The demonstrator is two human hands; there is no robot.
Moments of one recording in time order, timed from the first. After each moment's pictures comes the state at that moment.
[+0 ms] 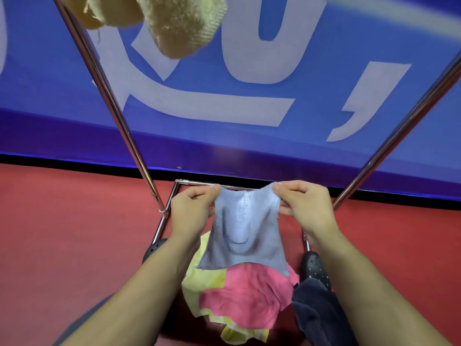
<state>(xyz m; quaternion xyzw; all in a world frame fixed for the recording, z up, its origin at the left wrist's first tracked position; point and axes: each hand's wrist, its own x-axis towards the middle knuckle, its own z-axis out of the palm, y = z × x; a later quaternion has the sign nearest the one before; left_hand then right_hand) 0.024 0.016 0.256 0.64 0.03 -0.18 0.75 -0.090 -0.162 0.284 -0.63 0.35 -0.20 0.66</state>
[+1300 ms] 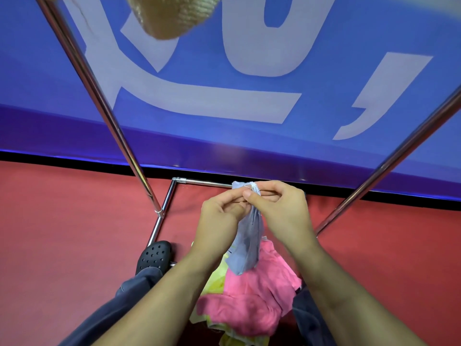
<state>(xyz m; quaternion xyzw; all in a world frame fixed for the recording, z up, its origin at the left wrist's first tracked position) 0.005 -0.011 0.255 0.64 -0.15 -0.27 0.70 -0.055 -0.131 0.274 -0.73 0.29 -0.20 0.59</state>
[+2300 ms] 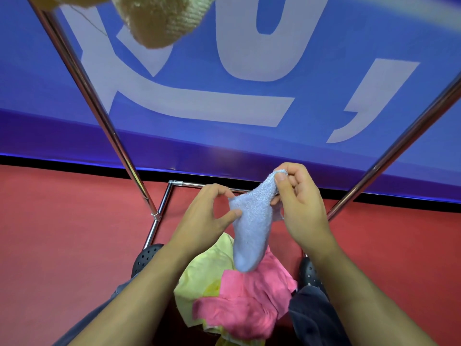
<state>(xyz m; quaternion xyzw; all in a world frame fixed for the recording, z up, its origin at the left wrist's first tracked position) 0.042 0.003 0.233 0.80 -0.34 -0.12 0.47 -0.075 -0.153 0.296 -0.74 0.21 -0.27 0.58</state>
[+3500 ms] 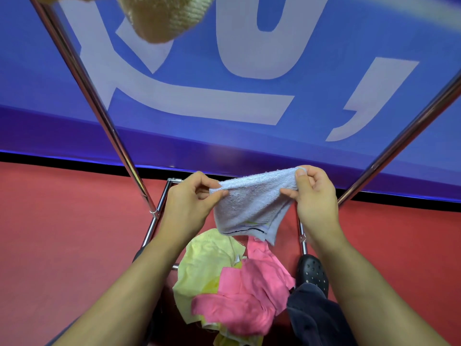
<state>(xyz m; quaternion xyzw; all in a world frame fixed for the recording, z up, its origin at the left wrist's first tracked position) 0.046 0.012 0.262 0.78 -0.25 -0.06 0.56 -0.074 -0.181 0.278 -0.66 0.35 -0.31 0.59</state>
